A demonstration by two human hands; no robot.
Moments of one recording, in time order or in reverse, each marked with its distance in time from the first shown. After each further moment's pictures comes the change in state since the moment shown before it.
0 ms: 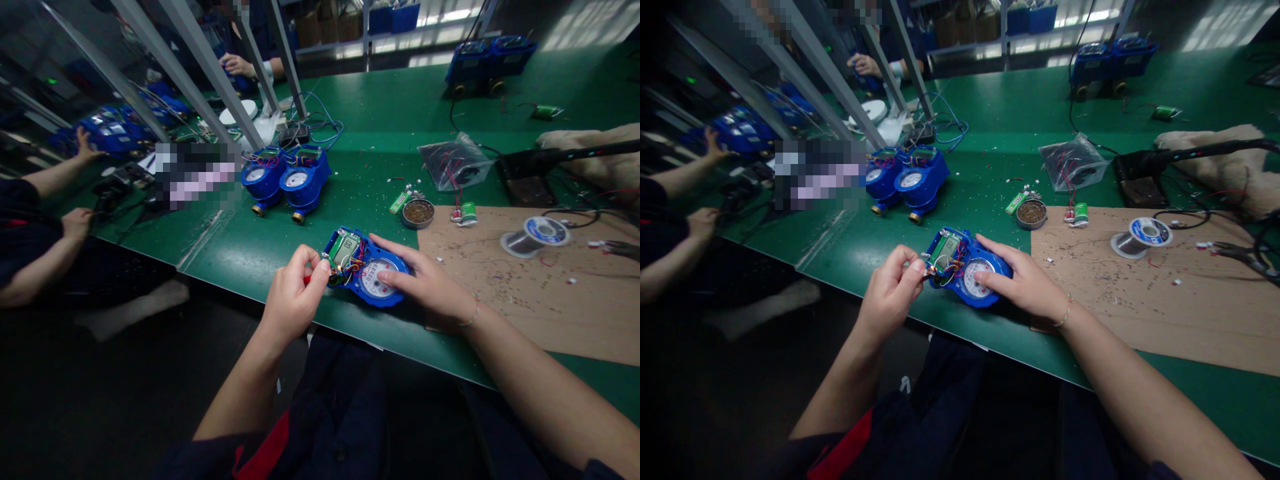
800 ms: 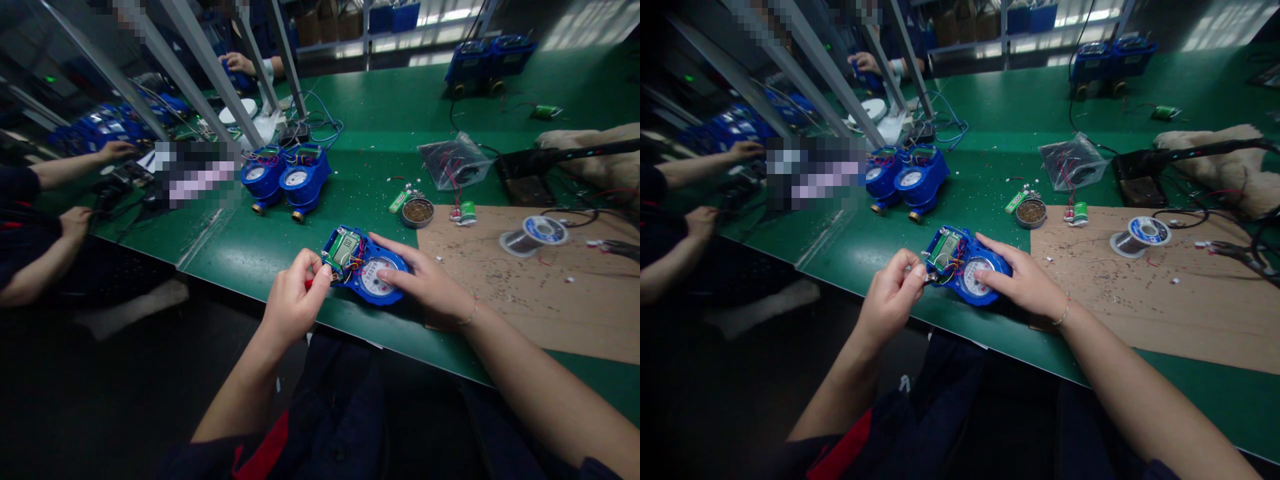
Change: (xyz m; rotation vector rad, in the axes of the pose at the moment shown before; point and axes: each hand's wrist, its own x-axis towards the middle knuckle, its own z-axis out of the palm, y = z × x) left_hand -0.006 0.003 -0.001 0.094 -0.006 0.044; right_hand 0.000 0.000 0.002 0.046 -0.001 0.011
